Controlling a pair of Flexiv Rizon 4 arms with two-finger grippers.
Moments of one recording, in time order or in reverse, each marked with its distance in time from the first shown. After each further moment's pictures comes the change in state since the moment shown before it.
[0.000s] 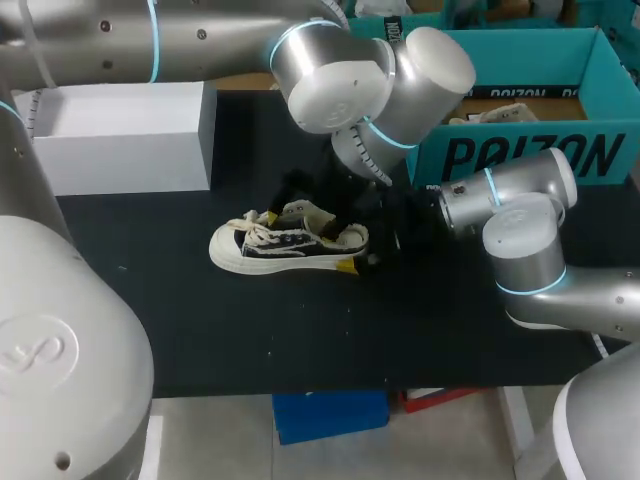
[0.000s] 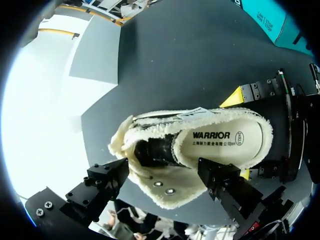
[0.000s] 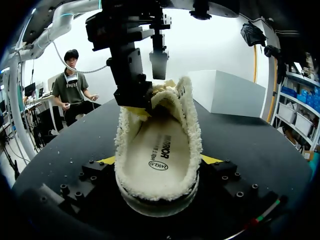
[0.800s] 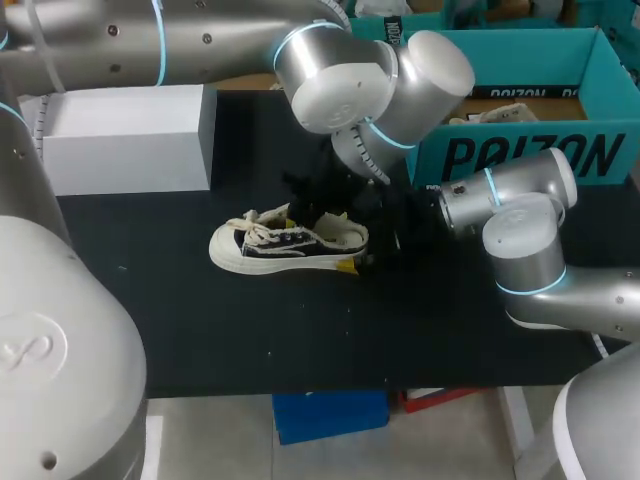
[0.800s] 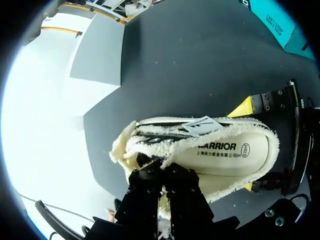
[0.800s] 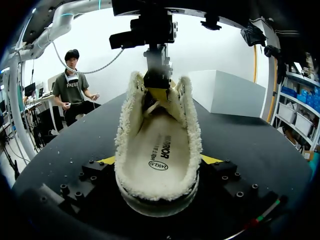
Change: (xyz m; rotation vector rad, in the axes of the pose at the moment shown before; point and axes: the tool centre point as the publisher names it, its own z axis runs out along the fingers) left arm -0.004 -0.012 0.005 0.001 -0.027 -0.024; right arm 0.000 0.000 0.000 0.000 0.000 0.000
